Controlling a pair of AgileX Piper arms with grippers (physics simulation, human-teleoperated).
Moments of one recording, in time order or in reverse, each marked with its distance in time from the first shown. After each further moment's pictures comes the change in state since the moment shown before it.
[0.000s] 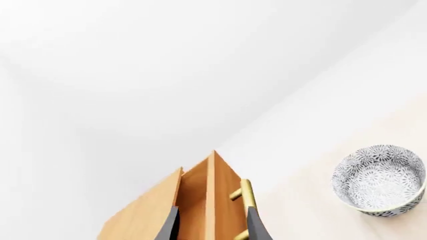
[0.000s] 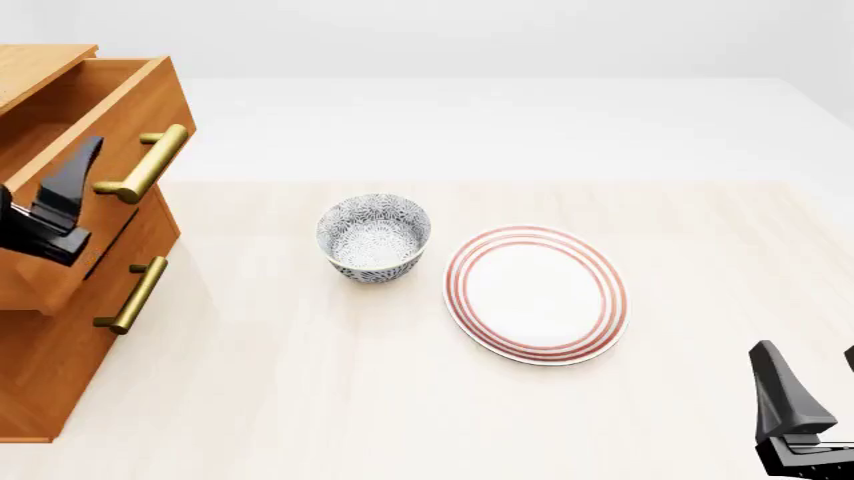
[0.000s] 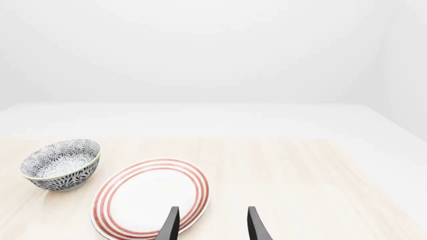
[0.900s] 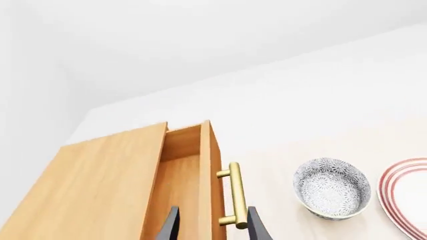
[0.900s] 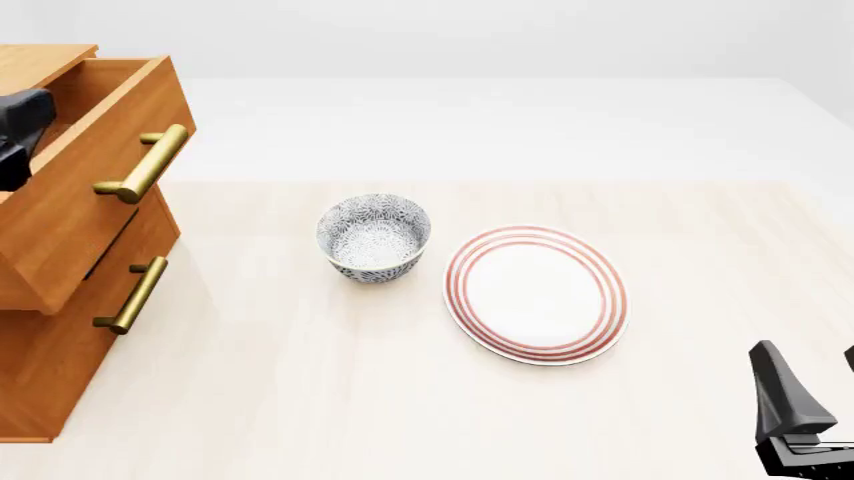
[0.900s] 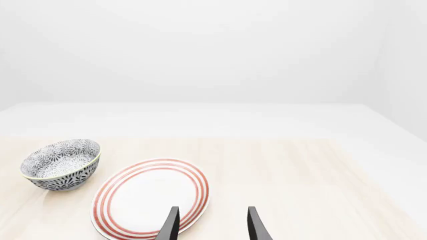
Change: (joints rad) left arm 0.097 0.066 -0.289 0.451 -0.426; right arm 0.000 0.000 0.000 0.000 0.000
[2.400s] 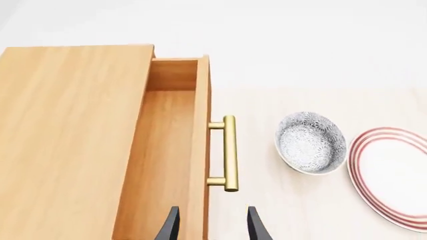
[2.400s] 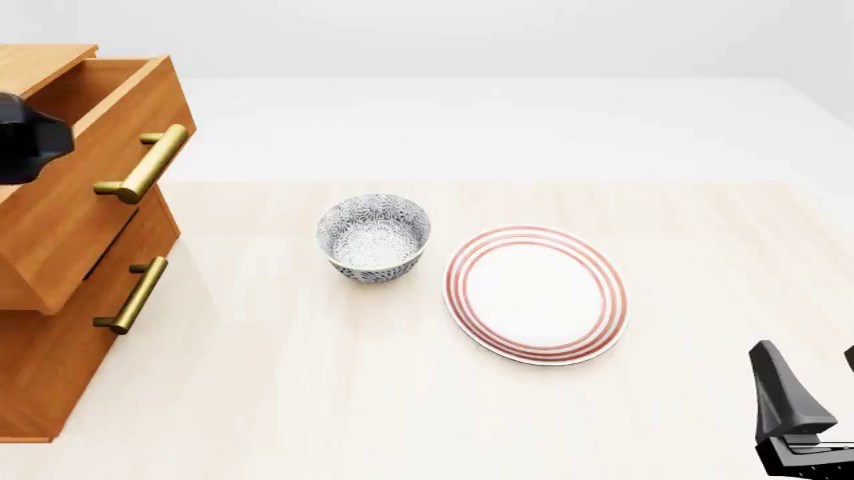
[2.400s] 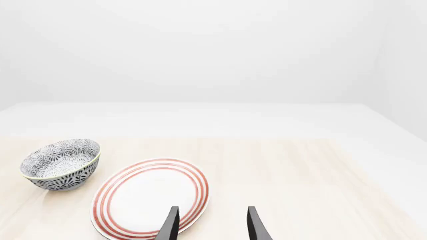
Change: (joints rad) left arm 0.034 0.173 -0.241 0.461 -0.224; right arm 0.000 0.000 0.000 0.000 0.000
